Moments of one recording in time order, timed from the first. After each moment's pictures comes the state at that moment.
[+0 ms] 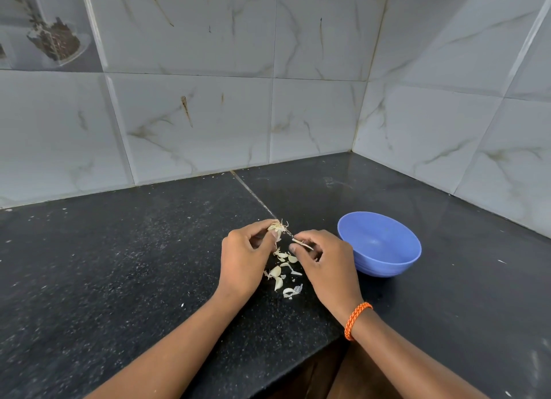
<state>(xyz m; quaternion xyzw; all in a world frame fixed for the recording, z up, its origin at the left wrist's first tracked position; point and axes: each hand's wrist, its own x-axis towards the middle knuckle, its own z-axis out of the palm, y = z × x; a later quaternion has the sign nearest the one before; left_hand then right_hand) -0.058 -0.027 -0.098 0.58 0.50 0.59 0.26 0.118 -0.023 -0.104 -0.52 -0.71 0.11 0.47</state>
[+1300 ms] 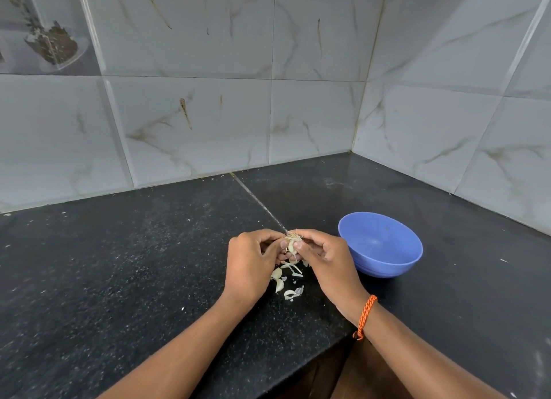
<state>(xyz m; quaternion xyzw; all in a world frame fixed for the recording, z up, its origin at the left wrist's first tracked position) -0.052 -0.024 -0.101 0.62 0.51 0.54 0.25 0.120 -0.016 -0.101 -0.42 -0.66 0.35 0.52</state>
